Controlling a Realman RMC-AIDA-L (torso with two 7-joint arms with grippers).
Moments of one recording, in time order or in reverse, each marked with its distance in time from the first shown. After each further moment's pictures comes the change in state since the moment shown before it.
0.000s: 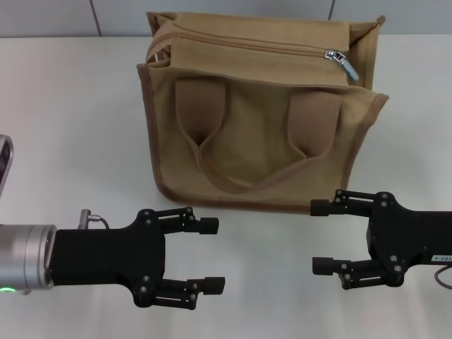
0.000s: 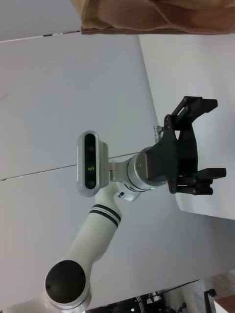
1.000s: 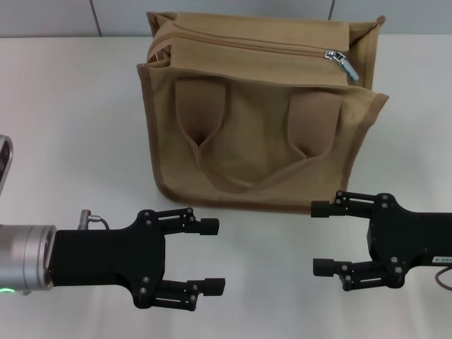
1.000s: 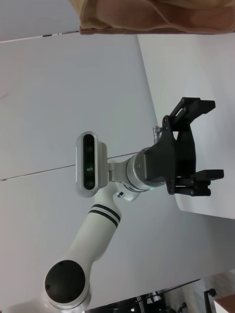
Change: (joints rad) left arm 0.000 0.000 0.000 0.000 0.000 0.007 0.000; right arm -0.003 0.000 0.000 0.000 -0.002 -0.001 0.000
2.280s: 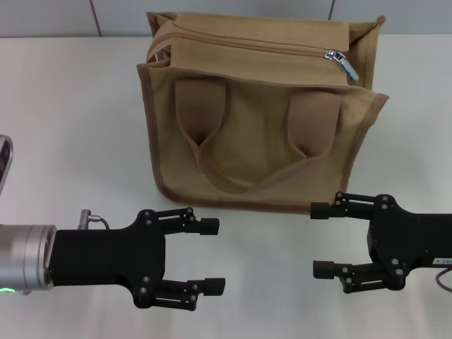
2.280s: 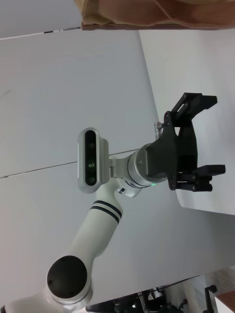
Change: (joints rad) left arm -0.001 0.000 0.000 0.000 0.000 0.000 0.000; right arm 0.000 0.000 -0.003 0.000 0.000 -0.009 0.000
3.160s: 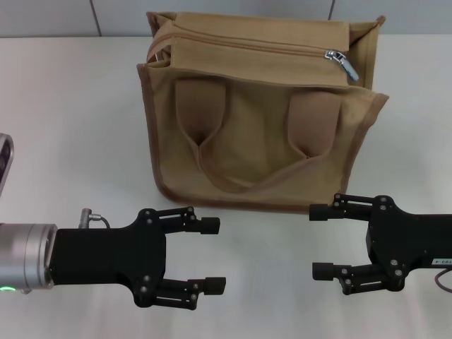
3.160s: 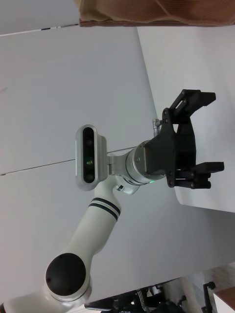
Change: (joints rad) left arm -0.003 0.000 0.000 0.000 0.000 0.000 -0.002; right arm 0.003 0.000 -0.008 0.000 0.000 0.000 0.005
